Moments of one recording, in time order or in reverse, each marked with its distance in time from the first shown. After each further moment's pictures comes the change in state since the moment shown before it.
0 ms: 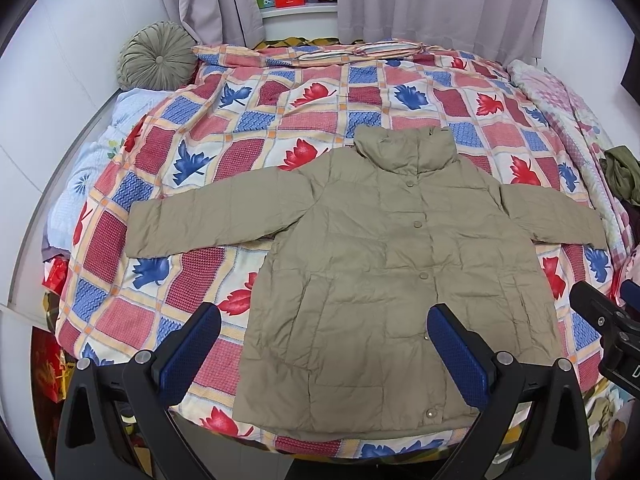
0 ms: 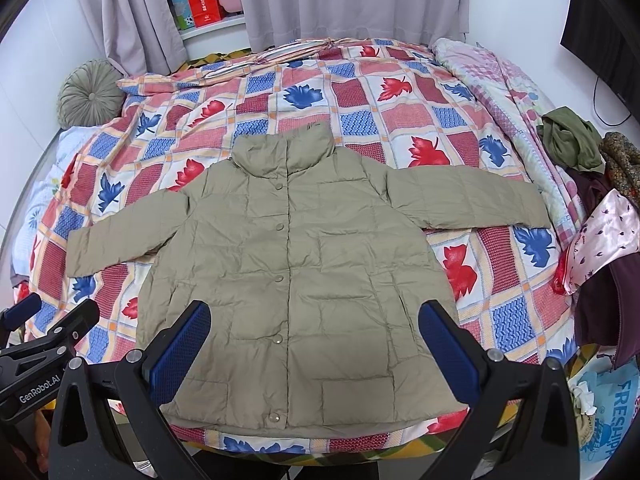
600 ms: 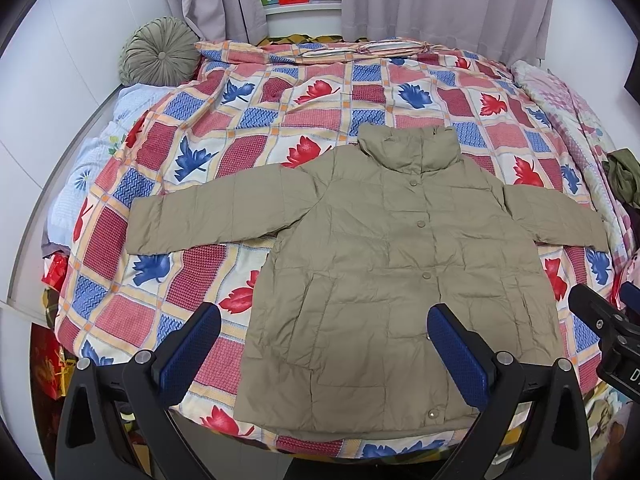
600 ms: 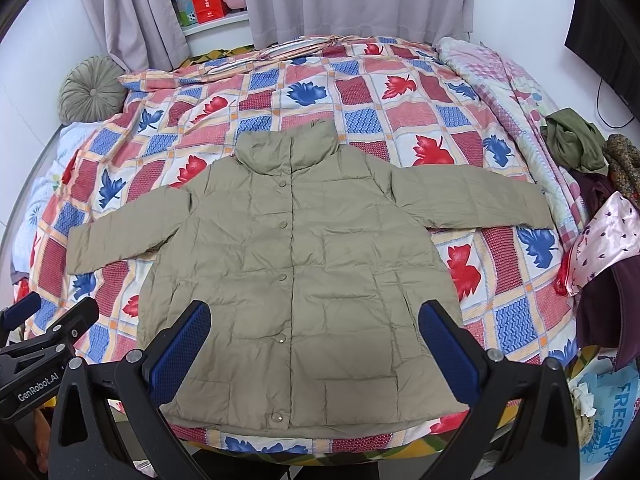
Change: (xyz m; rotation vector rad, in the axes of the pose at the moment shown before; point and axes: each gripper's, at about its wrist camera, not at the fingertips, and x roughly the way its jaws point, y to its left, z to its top) left arm 0.000 0.004 -0.004 -0.007 0.007 0.001; right arm 0.001 0.001 0.001 -0.001 0.002 0.000
